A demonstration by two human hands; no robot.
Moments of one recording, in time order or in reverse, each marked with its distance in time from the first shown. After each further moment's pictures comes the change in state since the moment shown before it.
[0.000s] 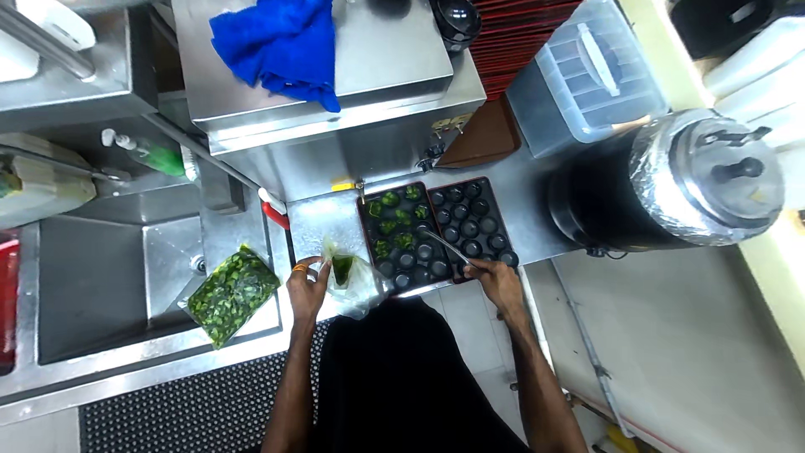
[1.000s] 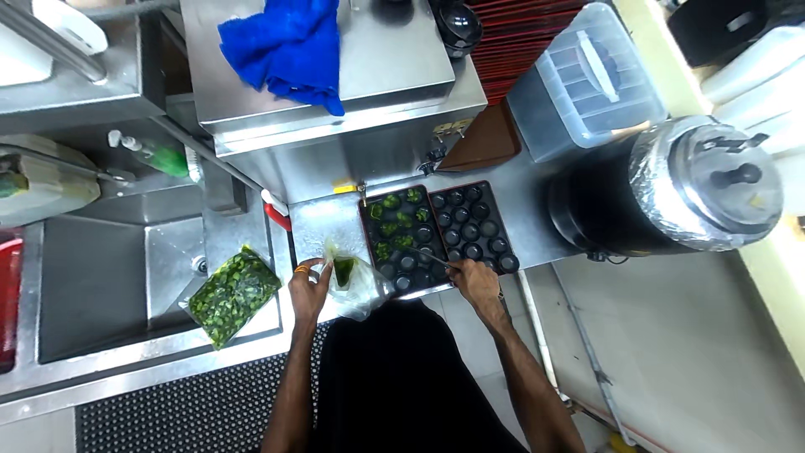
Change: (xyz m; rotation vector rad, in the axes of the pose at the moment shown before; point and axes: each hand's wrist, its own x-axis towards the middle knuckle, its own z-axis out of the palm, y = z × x) left_hand -0.001 0.002 0.000 -0.012 0.003 -0.002; right_hand 0.008 -0.052 0.023 -0.404 -0.150 0.027
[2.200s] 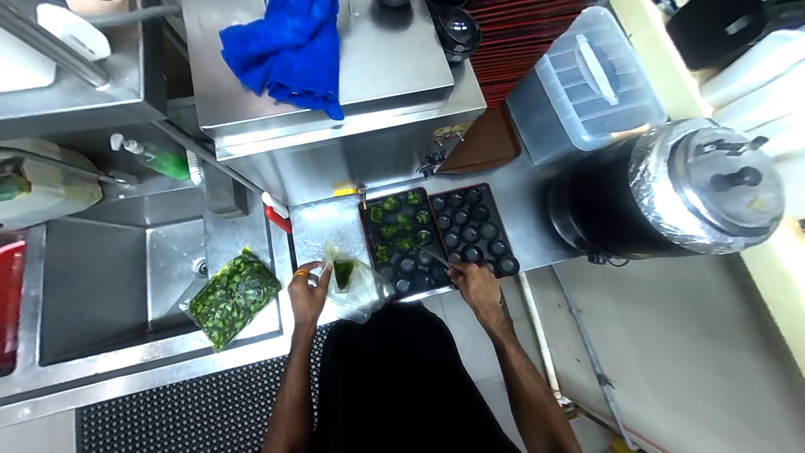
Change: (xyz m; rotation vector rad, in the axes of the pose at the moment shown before) left_hand -0.001 -0.003 0.001 -0.014 -0.003 -0.025; right_hand 0.001 0.007 0.010 0.085 0.066 0.024
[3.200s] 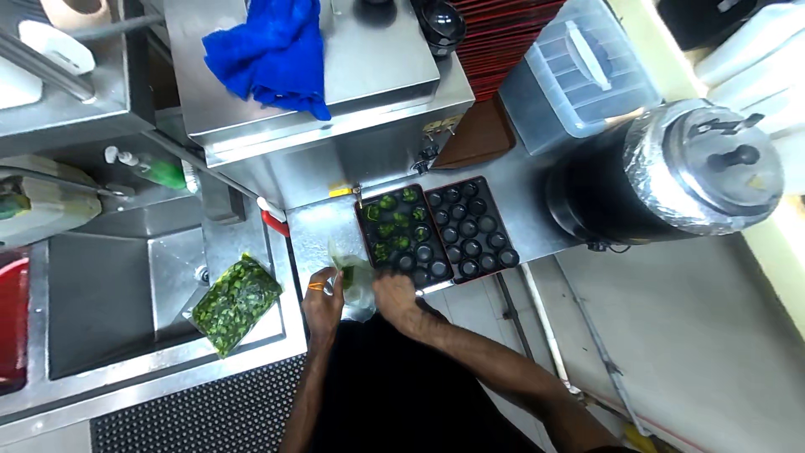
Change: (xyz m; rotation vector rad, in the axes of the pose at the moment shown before) left_hand -0.029 0.018 0.023 -0.047 0.208 0.367; right_hand -0.067 -0.167 0.035 -0.301 -0.139 -0.418
